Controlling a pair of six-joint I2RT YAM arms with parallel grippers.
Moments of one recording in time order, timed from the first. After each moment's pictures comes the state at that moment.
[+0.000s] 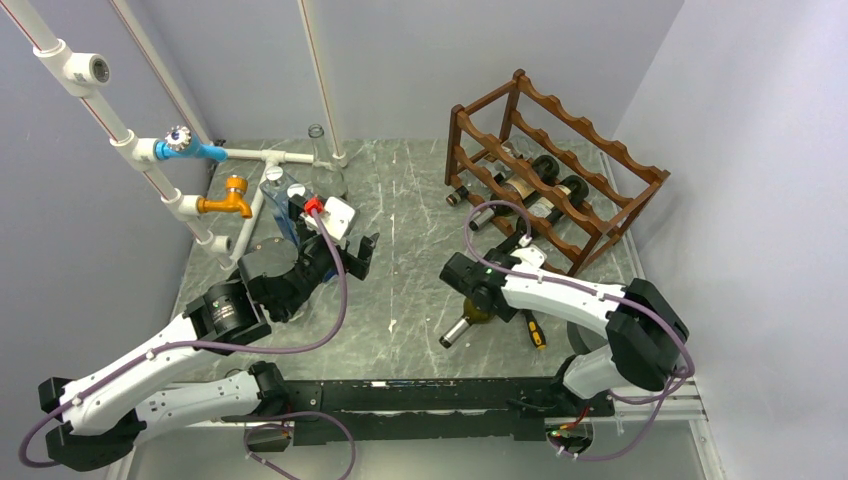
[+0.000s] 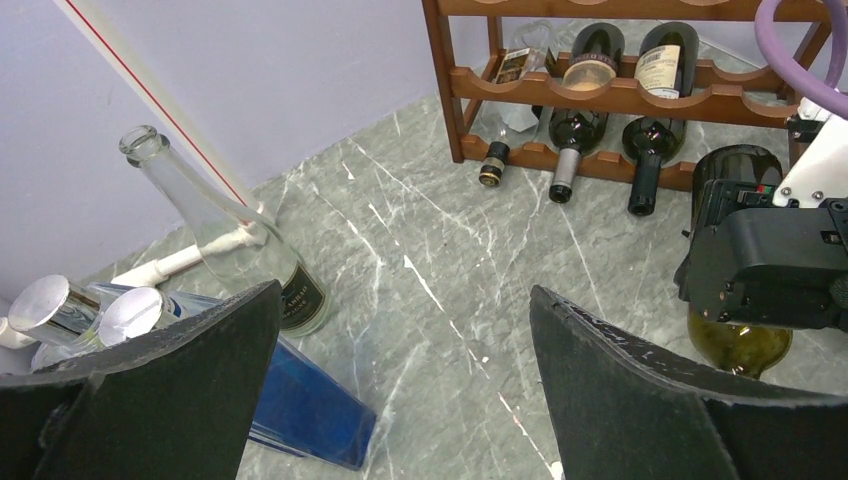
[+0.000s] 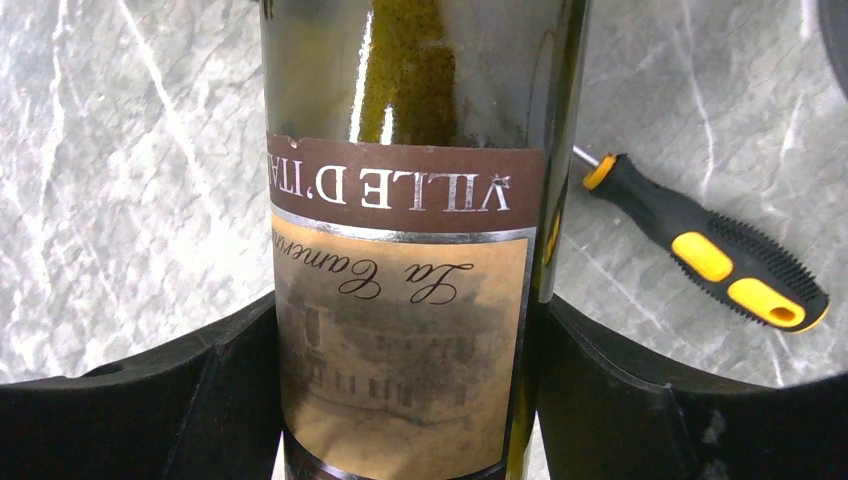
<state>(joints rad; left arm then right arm) -1.03 0.80 1.03 -0.31 -0.54 0.12 0.90 1.44 0.90 -0.94 0.74 1.69</state>
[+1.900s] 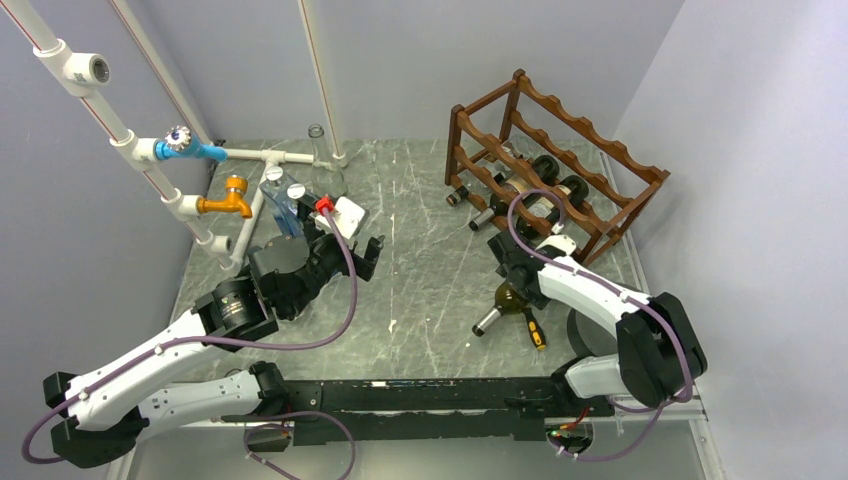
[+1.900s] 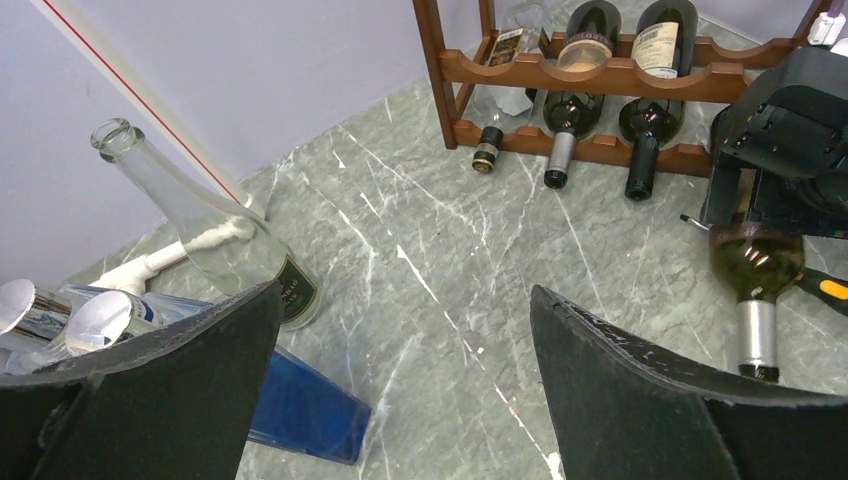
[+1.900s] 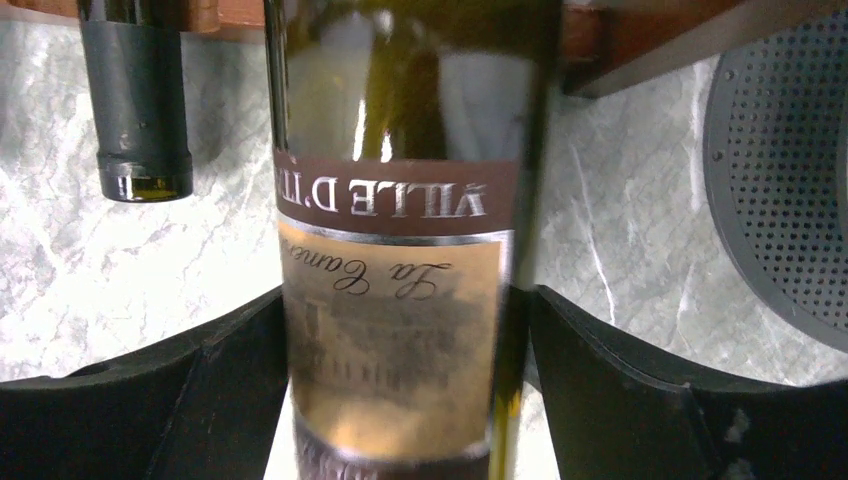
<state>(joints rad) -1.03 0.83 1.03 -0.32 -0.53 0.11 0.51 1.34 0.75 -0.69 0.63 1.25</state>
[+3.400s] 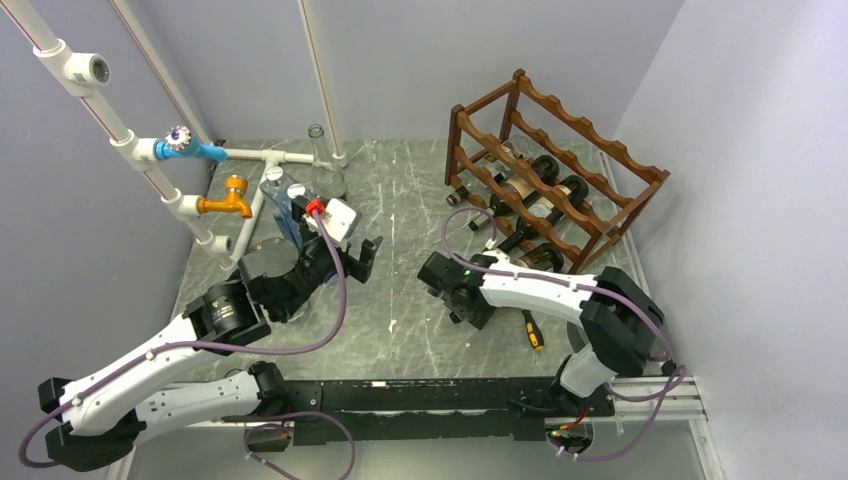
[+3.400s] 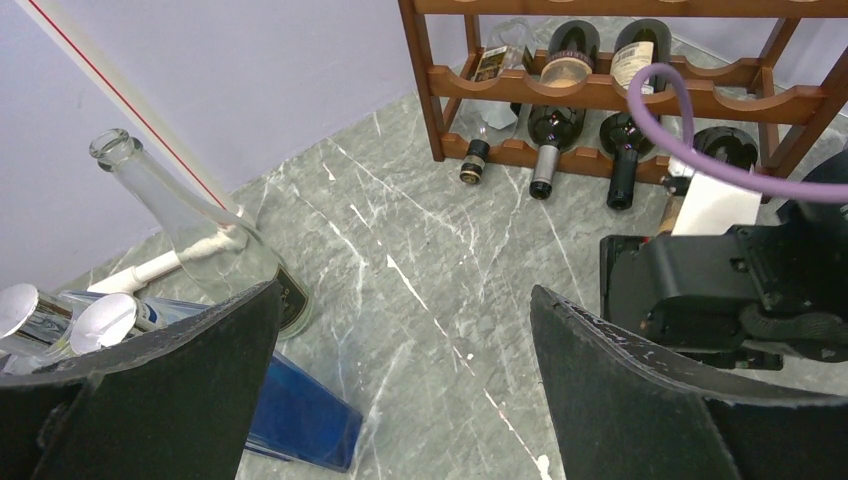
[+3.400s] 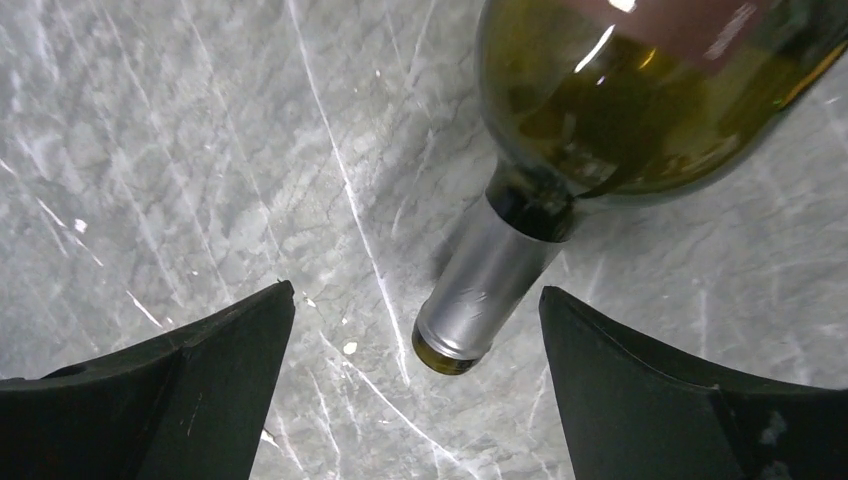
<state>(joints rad) -1.03 0.79 1.03 -0.32 -0.50 0.11 0.96 1.54 0.97 -0.80 0.48 1.59</state>
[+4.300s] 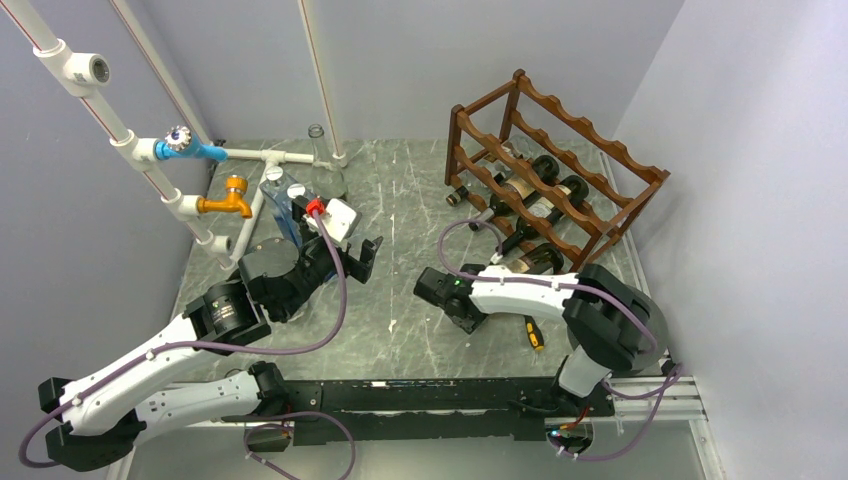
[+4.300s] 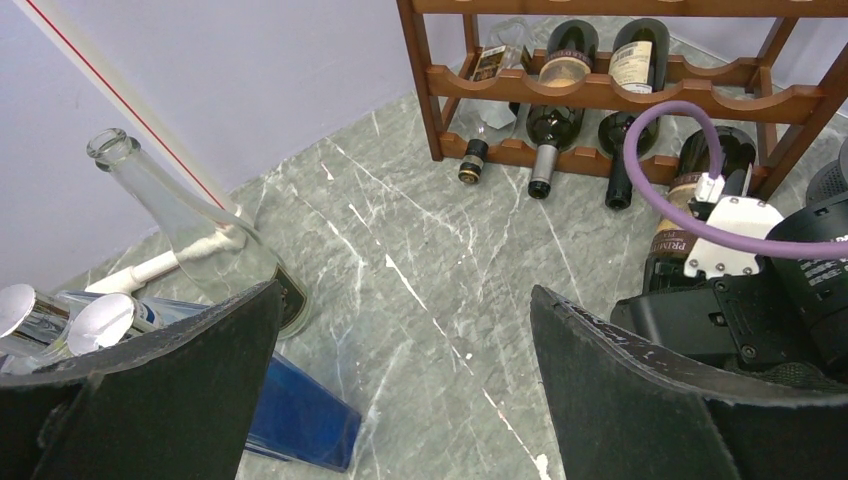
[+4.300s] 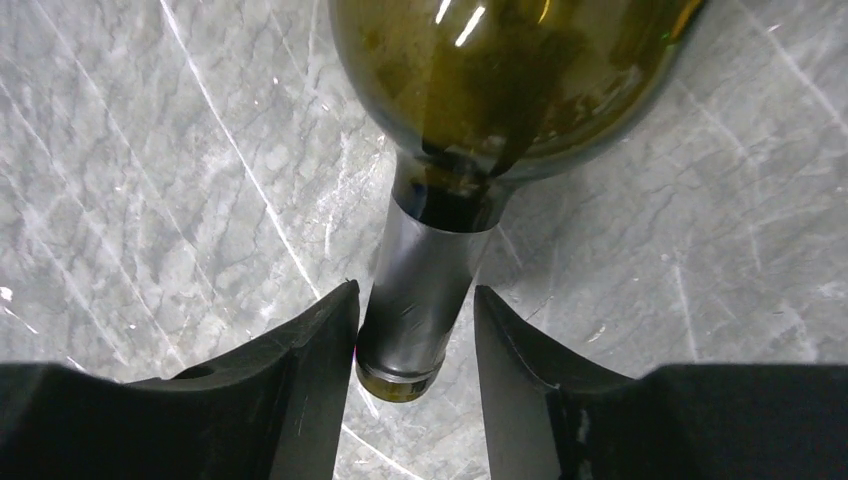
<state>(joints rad) -1.03 0.79 1.03 -0.32 -0.49 0.11 1.02 1.63 0.94 -0.83 0.50 1.82</state>
